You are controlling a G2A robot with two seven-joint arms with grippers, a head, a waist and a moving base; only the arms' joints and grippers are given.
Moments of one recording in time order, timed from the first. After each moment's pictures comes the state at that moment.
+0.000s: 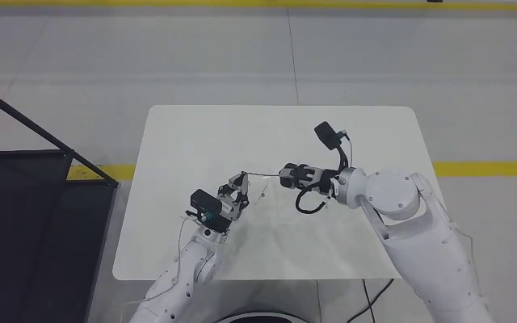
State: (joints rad) left arm 1.31 -1.32 -1.09 -1.39 1.34 -0.08 0.69; right arm -0.90 -1.13 1.10 -1.83 -0.10 0.55 0.92
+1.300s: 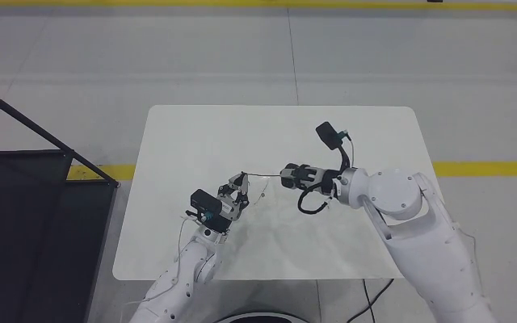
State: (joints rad) left arm 1.31 -1.32 -1.09 -1.39 1.34 -0.08 0.69; right arm -0.89 -1.12 1.10 -1.83 -0.08 0.54 0.92
